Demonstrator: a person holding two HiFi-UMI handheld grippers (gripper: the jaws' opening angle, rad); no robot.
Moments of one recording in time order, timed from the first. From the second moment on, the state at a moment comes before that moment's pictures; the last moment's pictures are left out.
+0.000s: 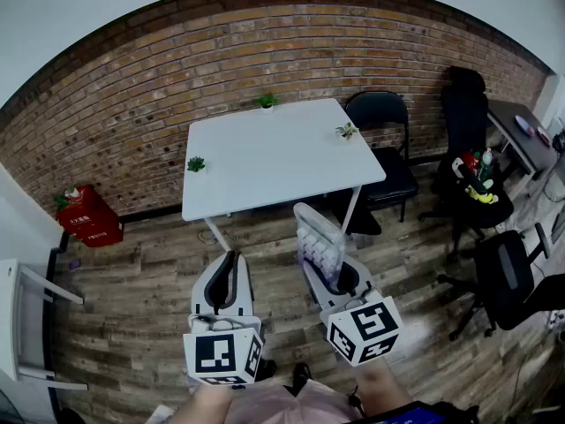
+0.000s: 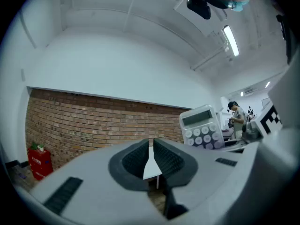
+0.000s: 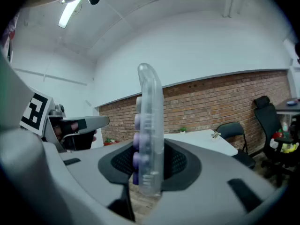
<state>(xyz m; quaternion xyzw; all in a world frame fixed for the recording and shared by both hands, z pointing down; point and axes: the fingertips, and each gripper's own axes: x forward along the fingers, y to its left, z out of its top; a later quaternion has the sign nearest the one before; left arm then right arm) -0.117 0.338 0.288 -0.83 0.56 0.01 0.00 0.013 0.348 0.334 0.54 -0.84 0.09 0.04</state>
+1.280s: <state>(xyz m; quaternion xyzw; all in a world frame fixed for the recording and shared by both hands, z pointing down) -0.124 0.144 0.342 -0.83 0.55 -0.03 -0.04 0.022 0.165 0.382 0.55 -0.82 0.15 0.04</state>
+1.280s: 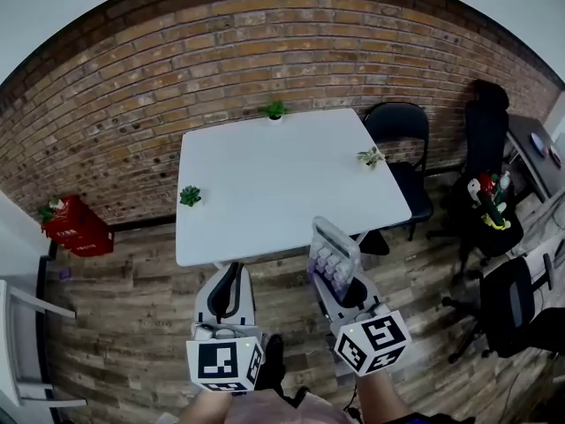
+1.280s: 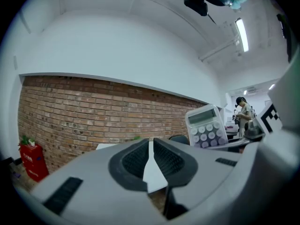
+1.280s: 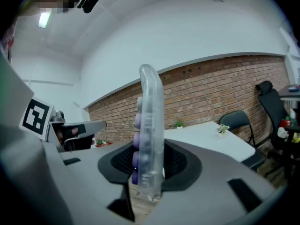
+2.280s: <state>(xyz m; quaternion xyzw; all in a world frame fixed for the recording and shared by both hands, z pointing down) -0.073 -0.040 0.350 -0.87 0.48 -0.04 -0.03 0.065 0.002 0.372 0.61 -0.78 0.14 0.02</state>
